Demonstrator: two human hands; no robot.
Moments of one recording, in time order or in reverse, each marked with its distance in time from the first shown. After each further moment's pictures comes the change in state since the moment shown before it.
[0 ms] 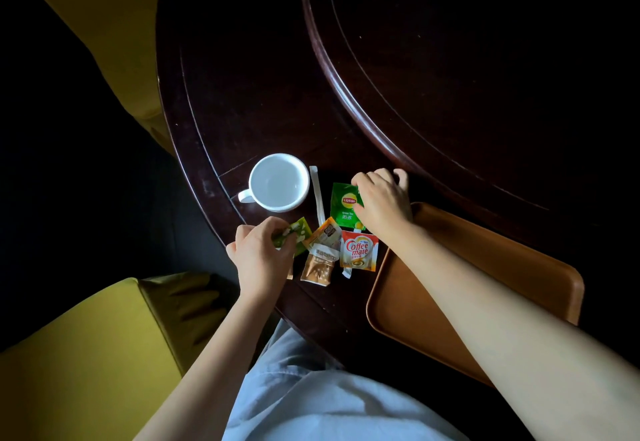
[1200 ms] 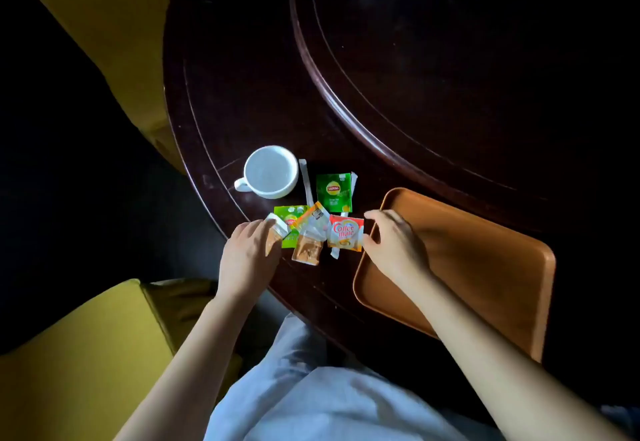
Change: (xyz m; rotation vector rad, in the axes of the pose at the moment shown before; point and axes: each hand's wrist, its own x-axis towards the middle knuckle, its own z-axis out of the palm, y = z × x) left_hand -0.031 -0.021 -0.021 0.271 -0.159 0.364; right_hand -0.111 0.003 -0.025 0.463 -0.078 0.245
